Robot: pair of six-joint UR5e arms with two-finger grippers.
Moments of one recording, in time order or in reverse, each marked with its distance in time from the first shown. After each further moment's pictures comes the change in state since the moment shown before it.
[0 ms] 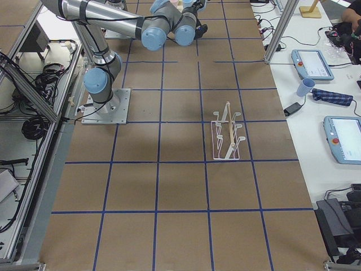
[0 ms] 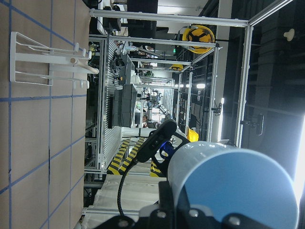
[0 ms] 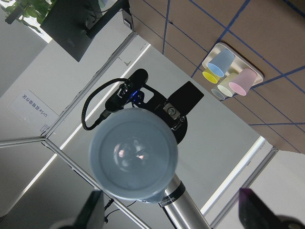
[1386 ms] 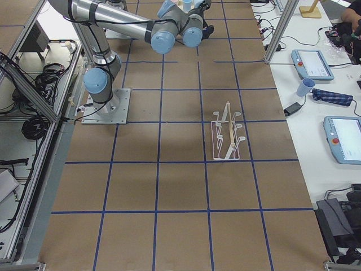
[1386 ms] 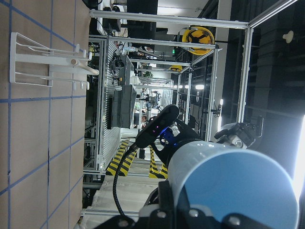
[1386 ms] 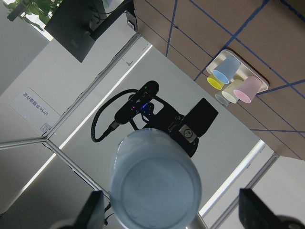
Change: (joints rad) left arm -0.002 -0.010 0.002 0.006 -0.006 -0.001; right arm 0.018 0.073 -0.020 -0.104 0.007 0.034
